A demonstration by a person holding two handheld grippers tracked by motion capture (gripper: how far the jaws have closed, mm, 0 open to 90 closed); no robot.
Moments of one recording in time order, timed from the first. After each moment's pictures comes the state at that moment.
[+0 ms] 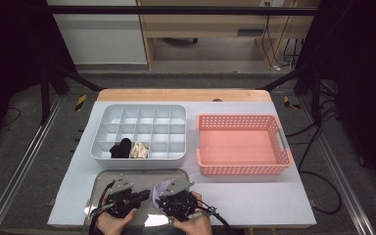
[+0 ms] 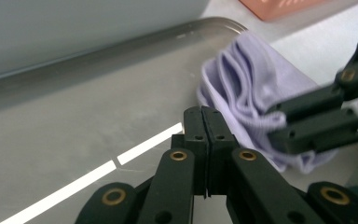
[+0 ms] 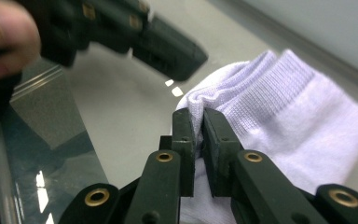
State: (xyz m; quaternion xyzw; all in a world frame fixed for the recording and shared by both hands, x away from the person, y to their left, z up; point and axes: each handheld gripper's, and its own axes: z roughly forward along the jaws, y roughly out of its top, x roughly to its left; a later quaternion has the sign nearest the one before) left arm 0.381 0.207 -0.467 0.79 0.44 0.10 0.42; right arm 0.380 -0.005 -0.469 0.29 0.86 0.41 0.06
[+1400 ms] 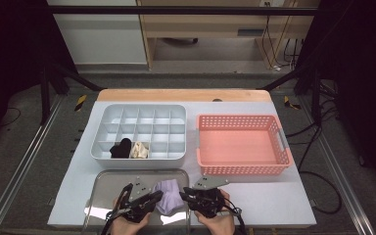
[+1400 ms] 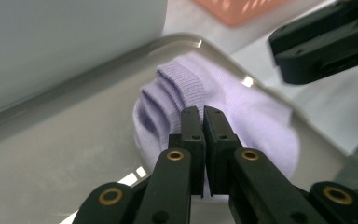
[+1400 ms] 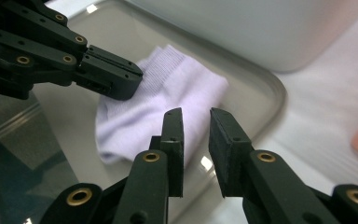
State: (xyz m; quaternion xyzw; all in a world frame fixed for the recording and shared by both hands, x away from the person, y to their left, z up) left arm 0.365 0.163 -0.452 0.81 0.39 0.14 0.42; right arm 0.381 -0.073 -0.455 0.35 0.81 0.46 0.10
